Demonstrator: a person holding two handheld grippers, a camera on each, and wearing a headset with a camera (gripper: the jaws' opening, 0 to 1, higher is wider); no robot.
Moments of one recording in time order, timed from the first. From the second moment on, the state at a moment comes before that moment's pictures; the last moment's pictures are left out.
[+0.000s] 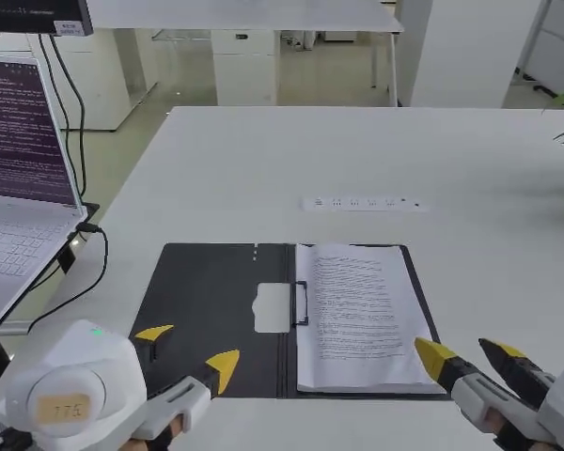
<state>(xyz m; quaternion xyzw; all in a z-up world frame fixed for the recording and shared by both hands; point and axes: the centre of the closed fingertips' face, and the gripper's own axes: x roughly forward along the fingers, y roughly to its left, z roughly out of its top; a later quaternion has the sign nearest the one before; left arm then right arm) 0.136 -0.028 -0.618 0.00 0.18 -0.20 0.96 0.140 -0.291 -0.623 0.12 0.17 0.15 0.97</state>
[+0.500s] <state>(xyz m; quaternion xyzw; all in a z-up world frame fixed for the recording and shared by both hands) 0.135 -0.033 -0.617 -0.01 0.18 -0.21 0.96 0.142 -0.289 -0.621 0.12 0.17 0.15 0.97</state>
